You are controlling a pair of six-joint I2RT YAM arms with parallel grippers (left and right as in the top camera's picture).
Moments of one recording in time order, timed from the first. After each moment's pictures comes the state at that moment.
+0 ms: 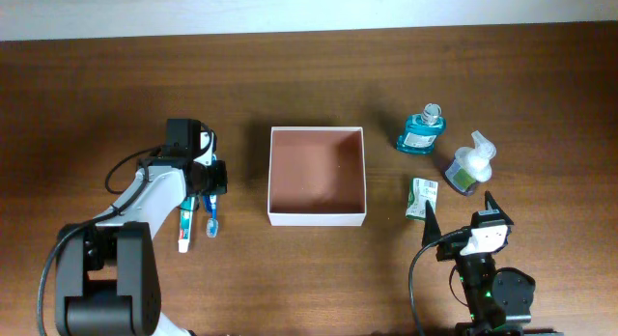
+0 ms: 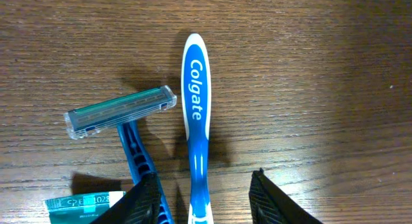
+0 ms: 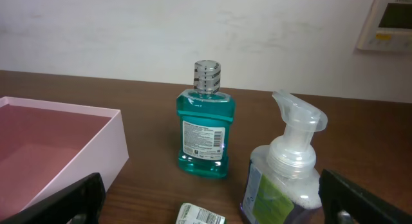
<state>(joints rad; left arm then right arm) -0.04 1.77 0.98 -0.44 0.05 -0.07 -0.01 0.01 0.01 -0.06 -0.10 -0.05</state>
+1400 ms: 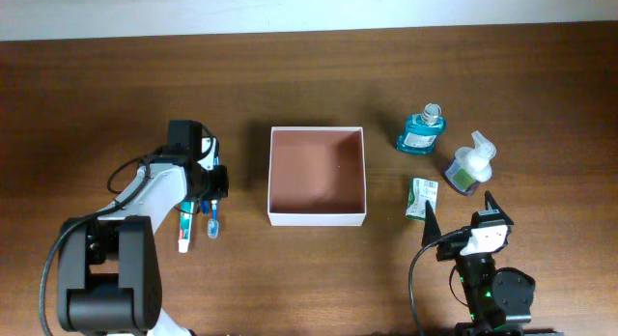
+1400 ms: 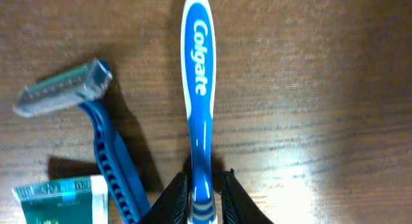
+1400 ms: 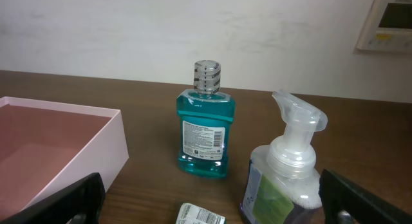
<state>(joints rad) -0.03 1.80 0.99 -0.51 0.07 -0.06 -0.01 0.01 0.01 -0.06 -0.10 -0.05</state>
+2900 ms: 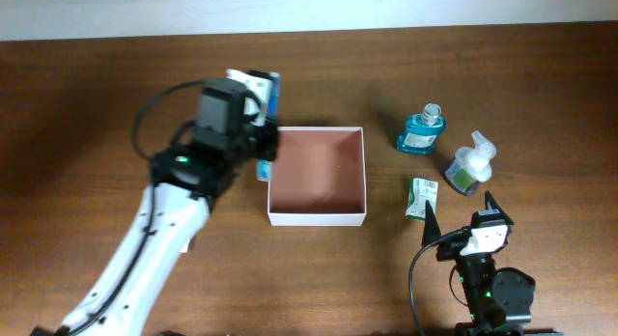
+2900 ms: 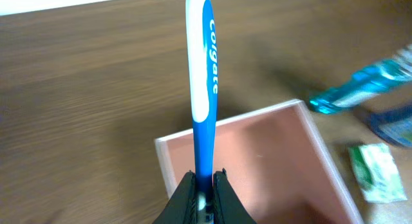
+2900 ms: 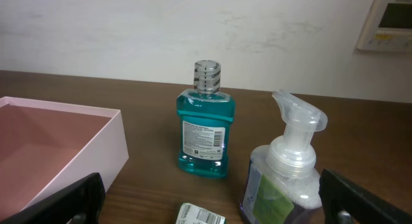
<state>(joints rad) -0.39 1.45 1.25 -0.53 0.08 -0.12 -0.01 0.01 0.01 -0.06 -0.10 -0.05</state>
